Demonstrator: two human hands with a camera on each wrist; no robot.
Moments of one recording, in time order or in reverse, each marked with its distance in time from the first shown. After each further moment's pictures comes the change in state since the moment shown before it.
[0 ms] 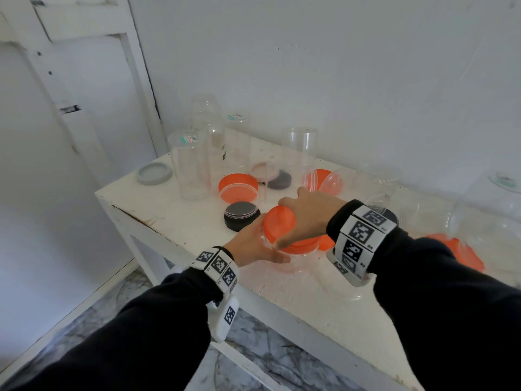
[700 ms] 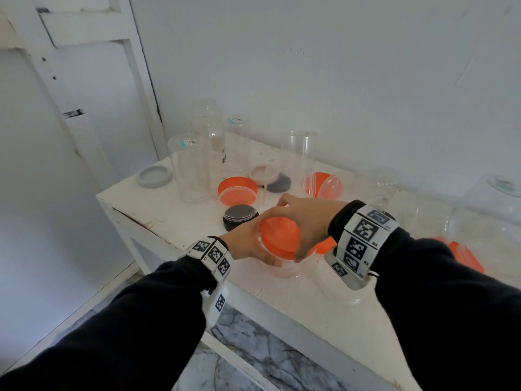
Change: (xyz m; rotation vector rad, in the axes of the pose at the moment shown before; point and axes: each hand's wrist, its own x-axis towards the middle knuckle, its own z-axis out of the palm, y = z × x) left_hand 0.006 0.010 -0.014 0.062 -0.129 0.031; right_hand 0.004 0.007 -0.002 0.077 -0.088 -0.191
